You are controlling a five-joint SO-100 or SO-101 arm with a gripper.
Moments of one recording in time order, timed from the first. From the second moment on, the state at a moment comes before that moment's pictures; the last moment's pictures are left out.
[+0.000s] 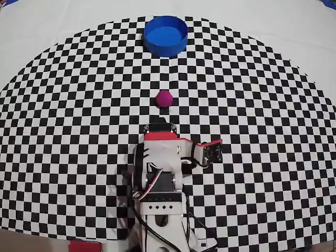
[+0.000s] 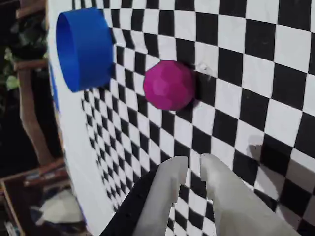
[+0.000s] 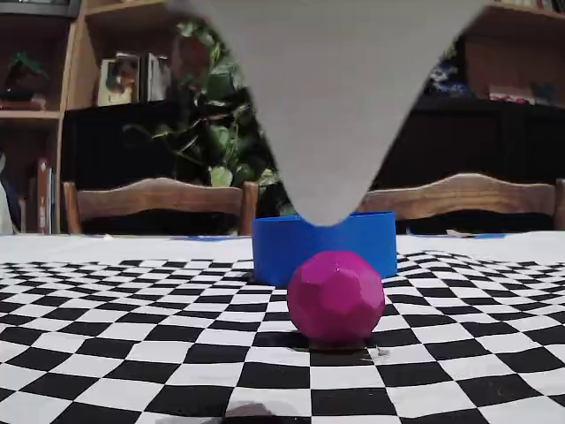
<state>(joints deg) 1.1 183.3 177.9 38.9 -3.7</state>
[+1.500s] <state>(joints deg) 4.7 181.5 177.9 19.9 -87.0</state>
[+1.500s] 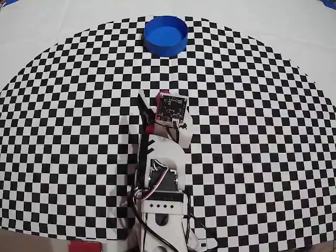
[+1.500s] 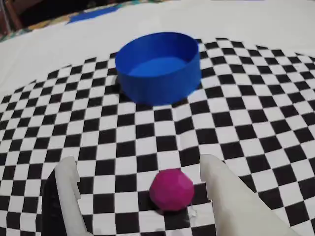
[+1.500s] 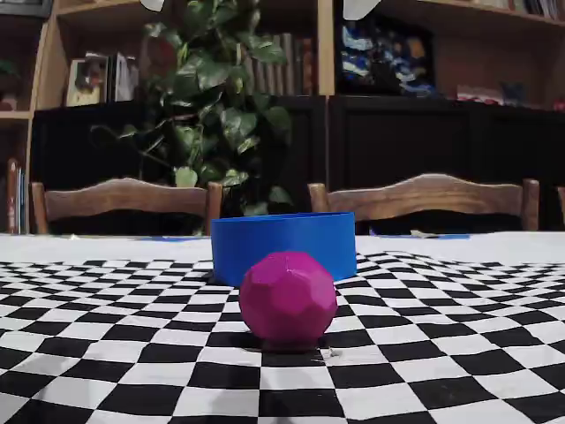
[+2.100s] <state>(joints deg) 5.5 180.4 177.9 15.4 -90.0</state>
